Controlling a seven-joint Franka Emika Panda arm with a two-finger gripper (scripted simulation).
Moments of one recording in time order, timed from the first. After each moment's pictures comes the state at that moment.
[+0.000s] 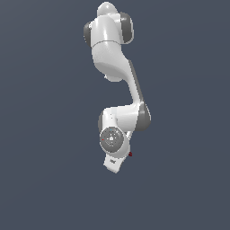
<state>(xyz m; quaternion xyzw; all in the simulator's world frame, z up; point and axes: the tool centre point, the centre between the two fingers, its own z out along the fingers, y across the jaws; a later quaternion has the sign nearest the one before) 0.080 0.040 0.032 -0.84 -0.53 0.06 0.14</state>
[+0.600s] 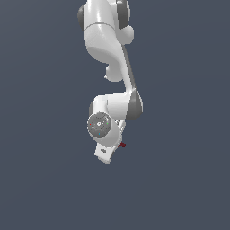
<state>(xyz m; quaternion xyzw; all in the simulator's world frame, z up) 0.051 0.006 0.066 -0.84 -0.53 0.06 0.14</state>
